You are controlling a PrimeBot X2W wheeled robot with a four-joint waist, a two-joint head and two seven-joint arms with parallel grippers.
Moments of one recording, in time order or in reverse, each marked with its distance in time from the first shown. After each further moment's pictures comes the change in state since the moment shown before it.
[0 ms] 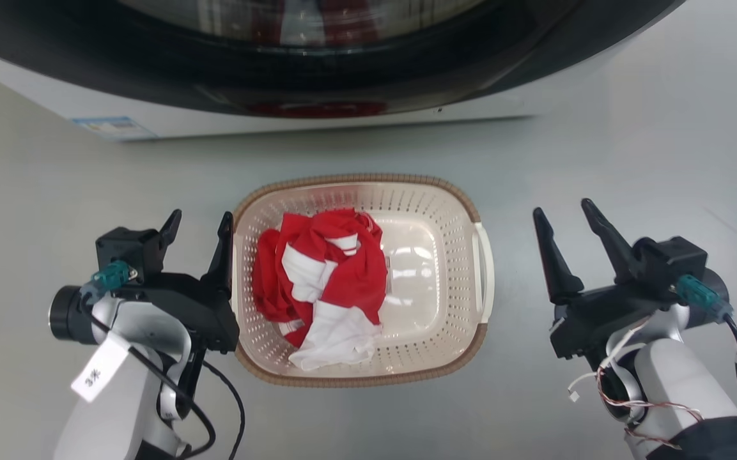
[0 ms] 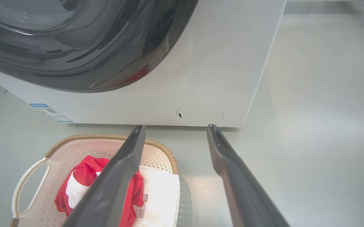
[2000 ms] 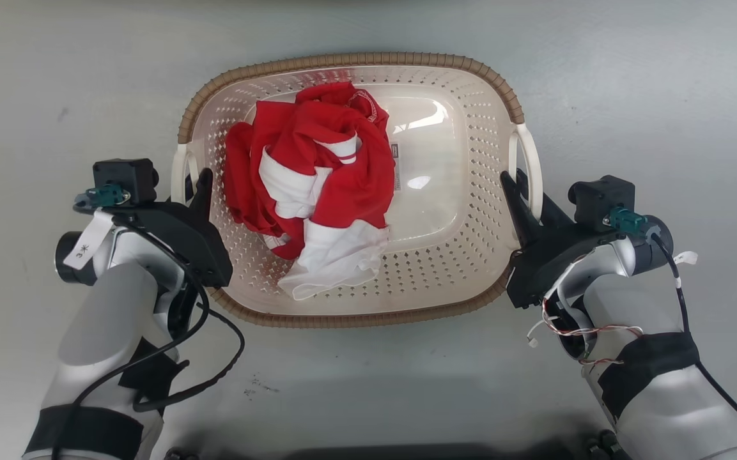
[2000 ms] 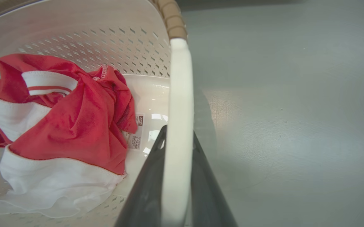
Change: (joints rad) left arm -0.371 -0.043 -0.006 0.586 -0.062 -0.122 -0.094; right arm -0.327 0.086 0.120 0.476 0.004 0.073 -0.051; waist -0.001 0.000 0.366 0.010
